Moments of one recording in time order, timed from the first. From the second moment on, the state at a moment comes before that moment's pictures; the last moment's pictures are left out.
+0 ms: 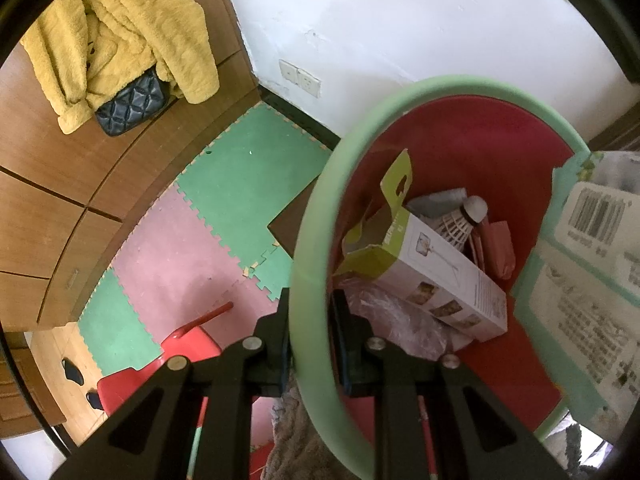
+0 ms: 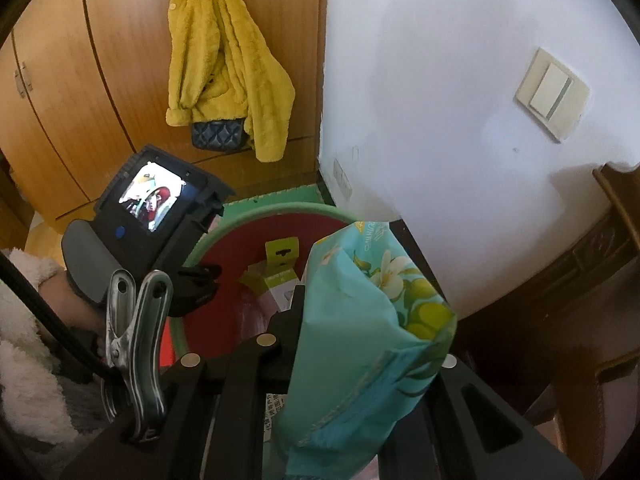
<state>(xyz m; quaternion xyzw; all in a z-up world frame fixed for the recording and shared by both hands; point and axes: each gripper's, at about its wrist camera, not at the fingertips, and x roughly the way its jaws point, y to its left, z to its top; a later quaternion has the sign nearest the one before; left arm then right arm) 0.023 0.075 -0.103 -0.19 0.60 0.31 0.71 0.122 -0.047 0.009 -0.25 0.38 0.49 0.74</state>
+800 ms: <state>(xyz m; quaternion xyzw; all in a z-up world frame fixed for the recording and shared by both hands) 0.017 0.082 -0.102 -0.22 0.59 0.32 0.71 0.135 -0.059 -0.018 -0.26 0.43 0.46 0.73</state>
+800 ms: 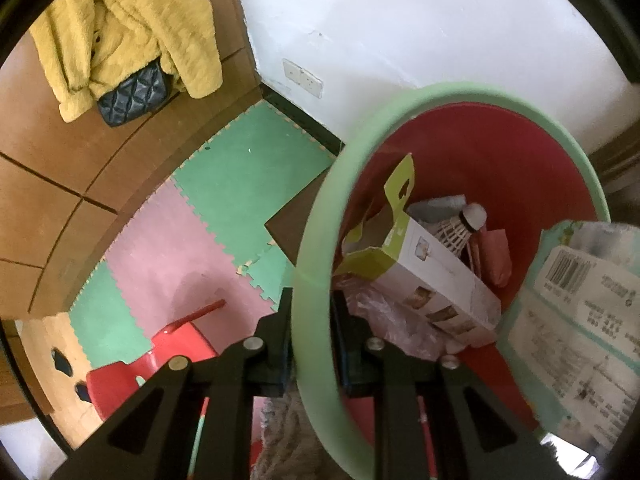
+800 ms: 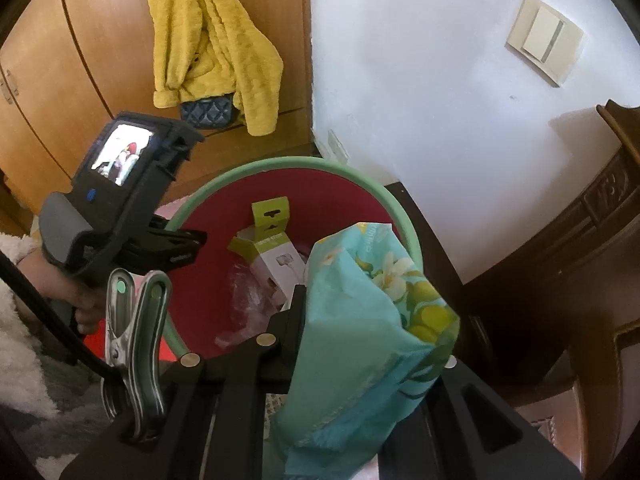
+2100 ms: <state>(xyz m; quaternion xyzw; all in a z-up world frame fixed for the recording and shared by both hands) 0.081 0.089 -0.128 -0.21 0.60 0.26 0.73 0.167 -0.030 -0.023 -0.26 0.43 0.41 0.76</state>
